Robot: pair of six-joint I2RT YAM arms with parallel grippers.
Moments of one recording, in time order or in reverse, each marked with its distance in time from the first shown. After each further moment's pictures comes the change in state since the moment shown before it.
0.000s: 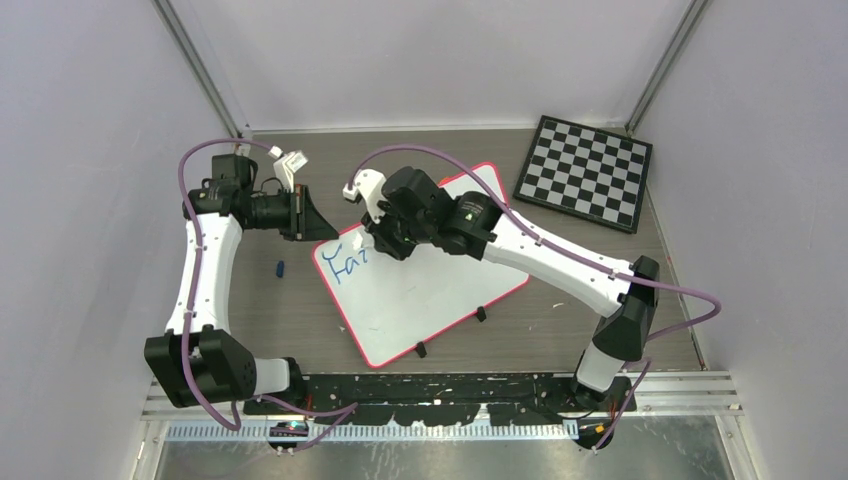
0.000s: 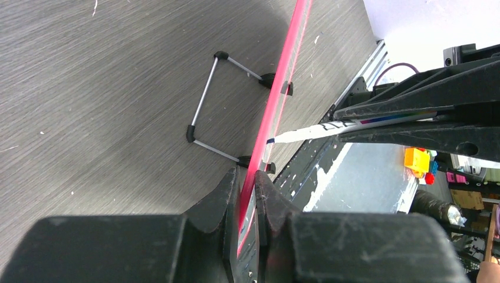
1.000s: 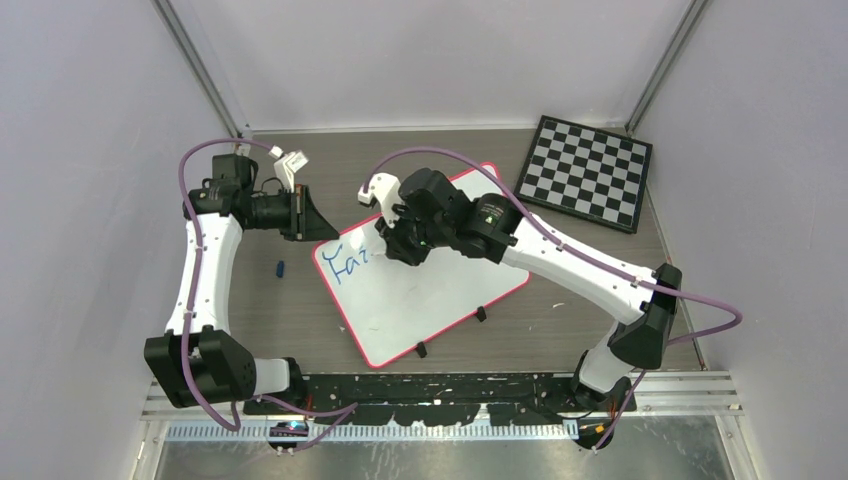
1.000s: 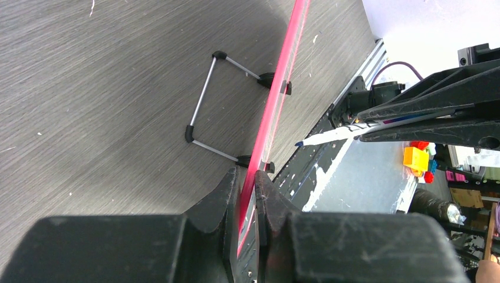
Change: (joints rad) left arm -0.004 0.000 0.000 0.000 0.001 0.000; right arm -0.011 -0.088 -0.068 -0.039 -0.068 0.004
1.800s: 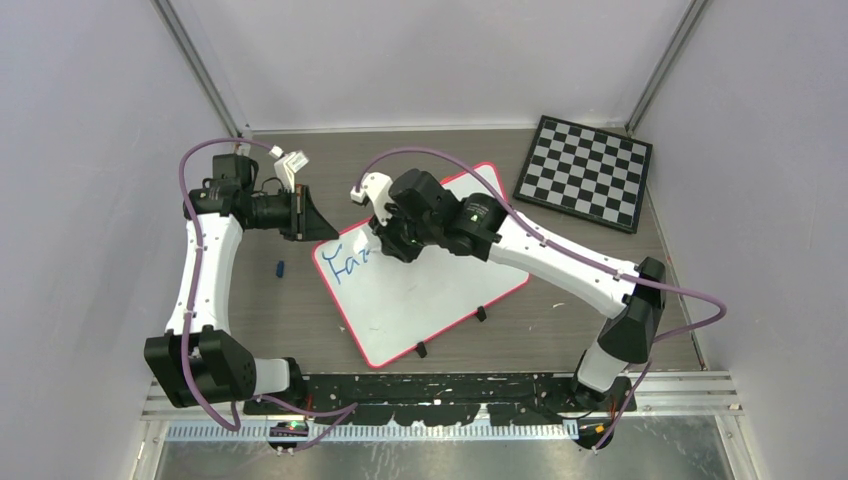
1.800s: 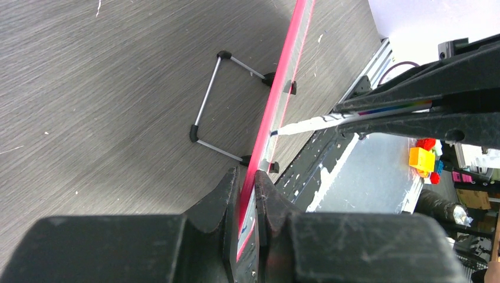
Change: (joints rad) left arm -0.002 0.000 0.000 0.003 -0.011 0.005; right arm -0.010 0.063 0.006 0.043 0.045 -0.005
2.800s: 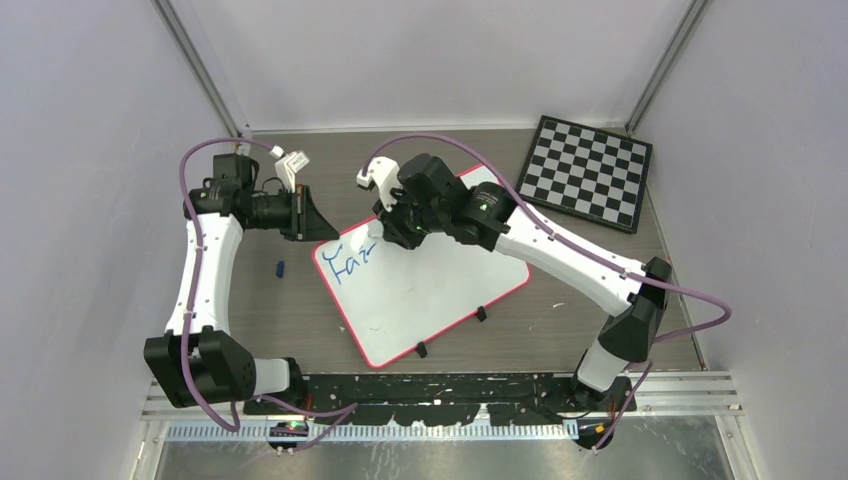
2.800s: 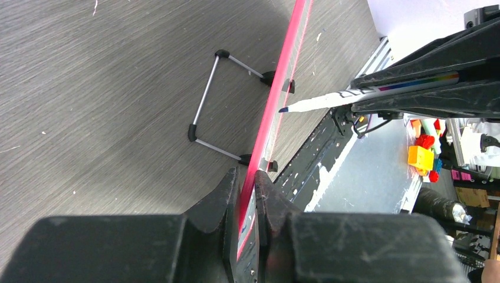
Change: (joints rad) left arm -0.005 0.000 0.004 -0.006 -0.003 0.002; right arm -0.045 -0.014 0.053 -0.008 -0.034 -0.022
